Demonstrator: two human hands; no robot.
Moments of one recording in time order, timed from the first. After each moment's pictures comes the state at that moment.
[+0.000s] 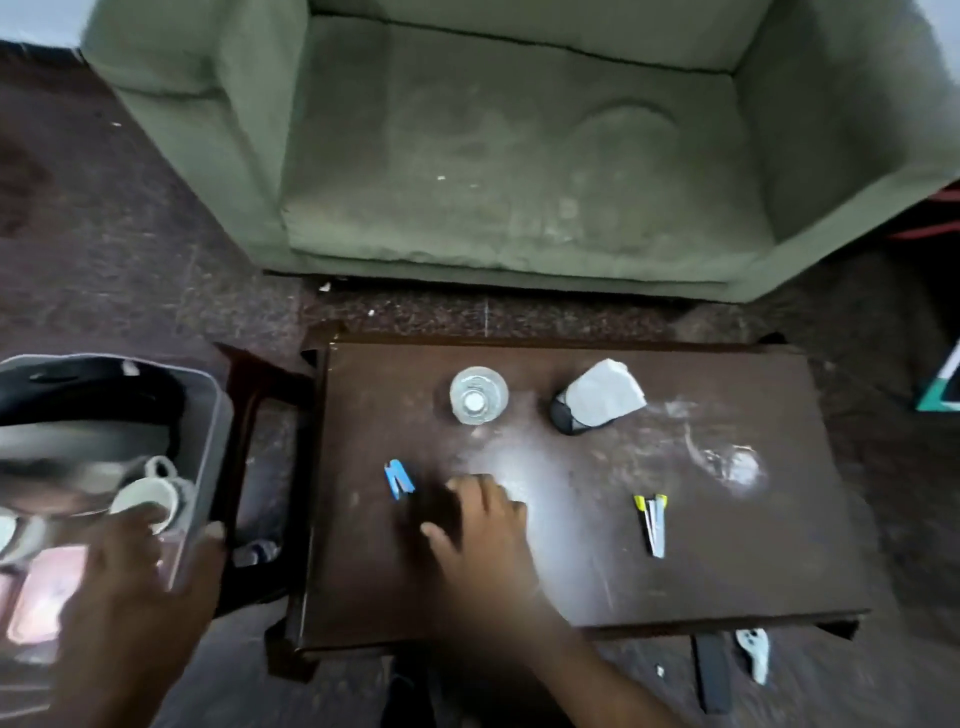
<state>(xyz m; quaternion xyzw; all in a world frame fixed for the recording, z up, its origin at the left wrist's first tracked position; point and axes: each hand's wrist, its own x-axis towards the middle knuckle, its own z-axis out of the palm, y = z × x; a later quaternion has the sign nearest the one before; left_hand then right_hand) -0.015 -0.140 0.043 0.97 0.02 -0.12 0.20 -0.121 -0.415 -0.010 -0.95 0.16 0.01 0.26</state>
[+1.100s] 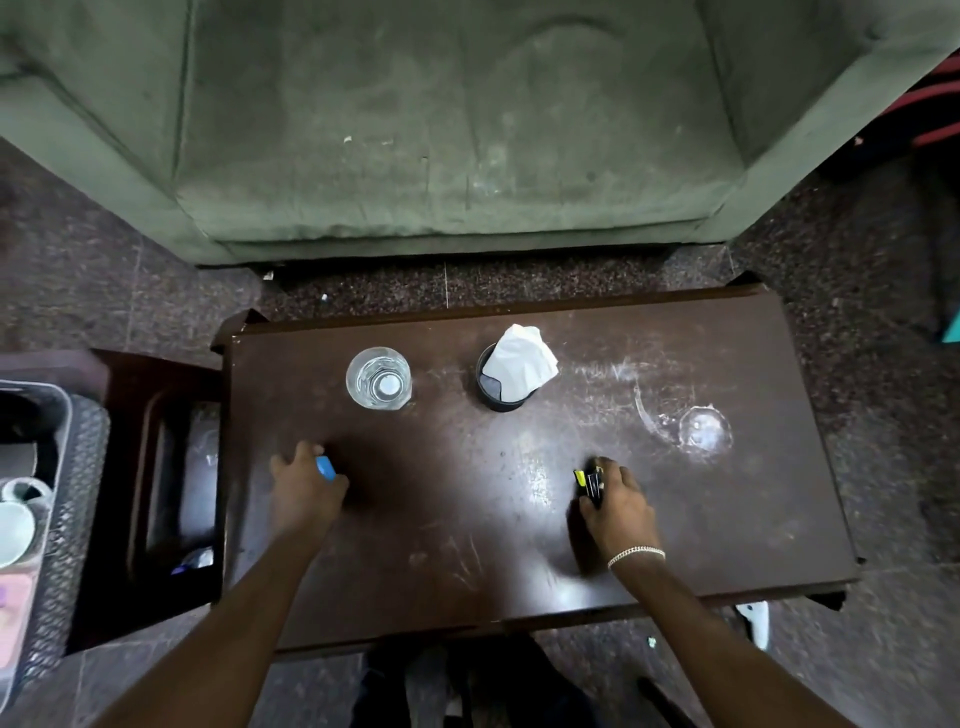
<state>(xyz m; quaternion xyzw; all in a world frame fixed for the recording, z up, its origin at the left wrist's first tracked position) -0.028 -0.346 -0.126 0.94 0.09 -0.23 0.22 -0.242 -0.668 -0.117 -0.87 0.39 0.15 0.25</state>
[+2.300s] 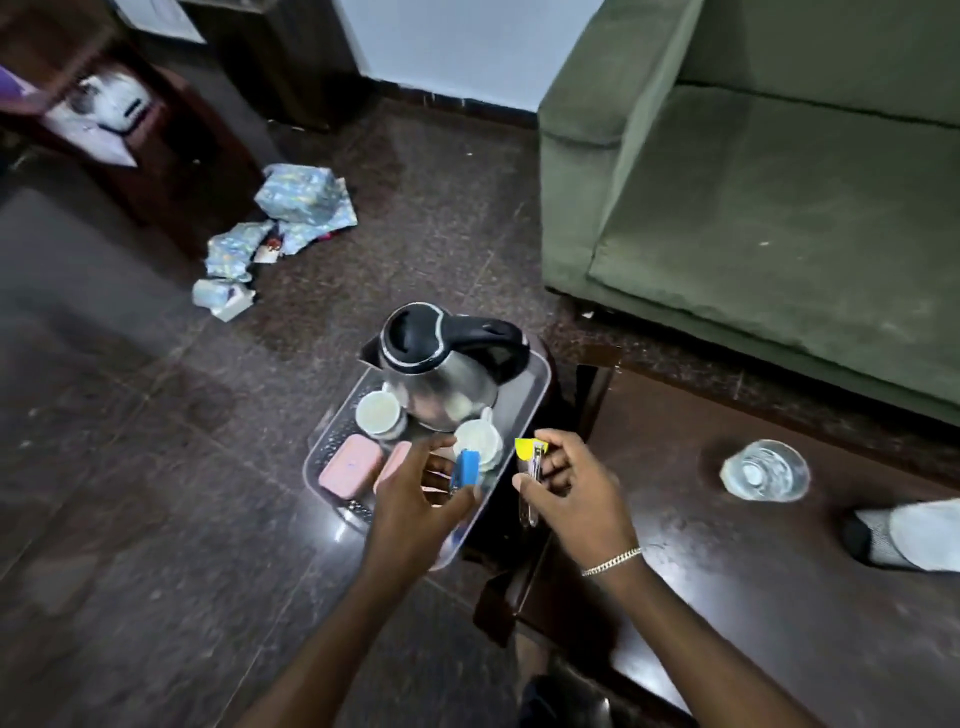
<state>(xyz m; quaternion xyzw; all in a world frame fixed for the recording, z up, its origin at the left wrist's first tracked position) -0.027 -0.043 0.062 0.86 0.11 -0.06 0.50 -0.008 -0.247 0.037 -0.81 0.06 0.08 0.57</state>
